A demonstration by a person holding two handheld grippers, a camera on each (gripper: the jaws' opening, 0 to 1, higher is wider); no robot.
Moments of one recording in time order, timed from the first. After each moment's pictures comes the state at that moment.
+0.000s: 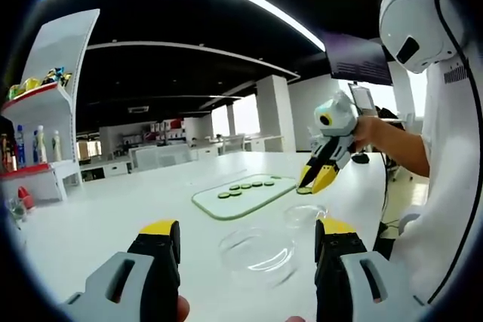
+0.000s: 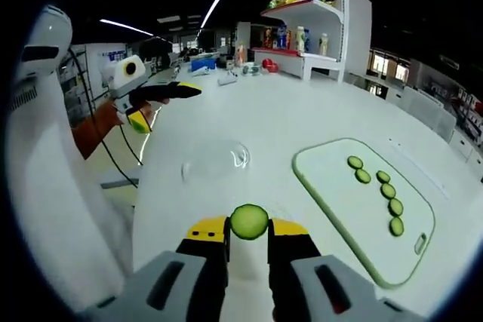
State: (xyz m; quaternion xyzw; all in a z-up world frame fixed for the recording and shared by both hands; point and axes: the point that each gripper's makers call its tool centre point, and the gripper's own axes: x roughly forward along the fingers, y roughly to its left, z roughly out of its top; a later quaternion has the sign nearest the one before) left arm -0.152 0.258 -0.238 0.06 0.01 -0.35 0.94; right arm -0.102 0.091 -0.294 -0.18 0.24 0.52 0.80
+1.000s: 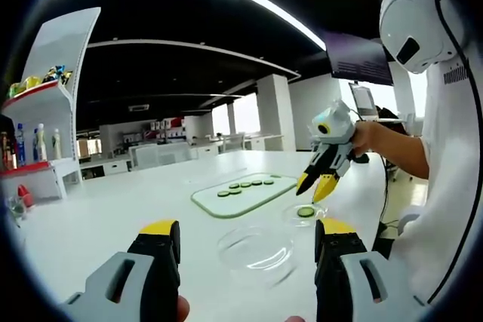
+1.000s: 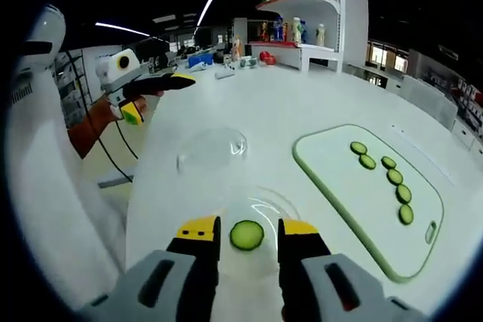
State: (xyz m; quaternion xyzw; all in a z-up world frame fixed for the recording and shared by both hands) left arm -0.152 0.258 -0.240 0.06 0.01 -0.35 0.94; right arm -0.099 0.089 -0.308 -0.17 0.25 0.52 0.80
